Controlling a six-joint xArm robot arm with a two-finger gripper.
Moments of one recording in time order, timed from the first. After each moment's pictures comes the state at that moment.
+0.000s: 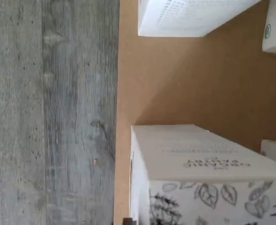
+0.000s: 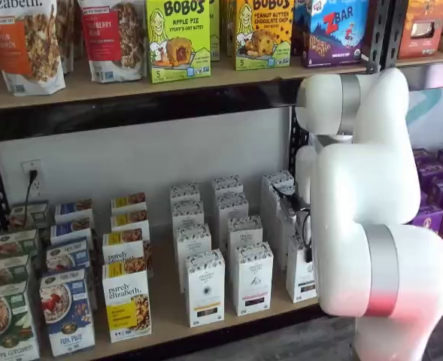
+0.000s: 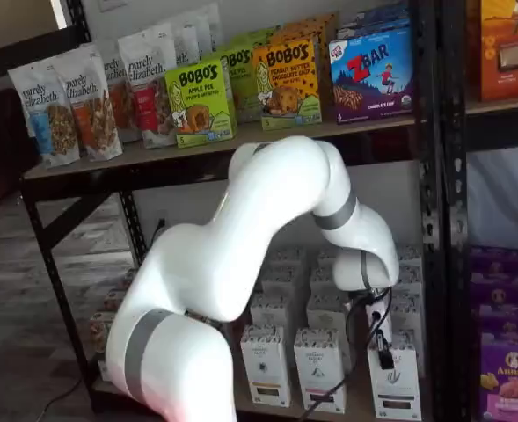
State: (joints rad) arm -0.33 1.10 -1.59 -0.26 0.41 -1.67
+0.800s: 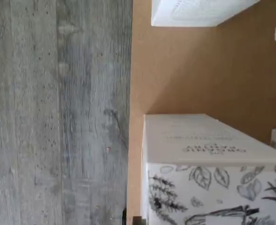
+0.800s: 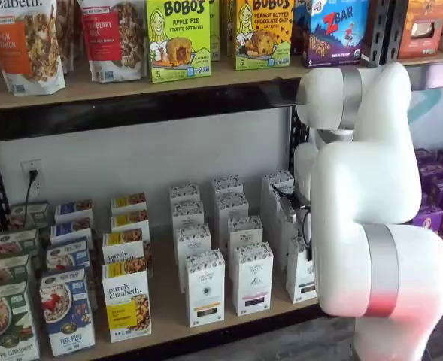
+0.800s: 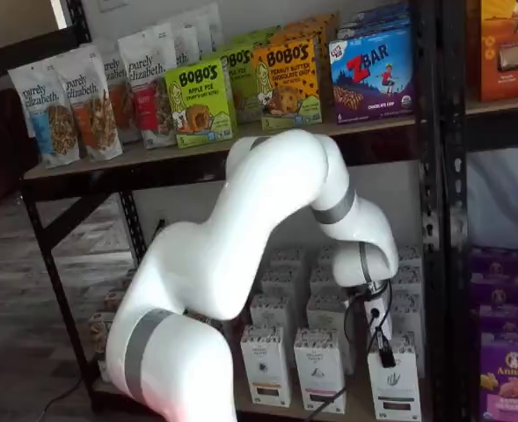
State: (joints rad) arm -0.33 1.06 -1.57 -0.35 0.44 -1.59
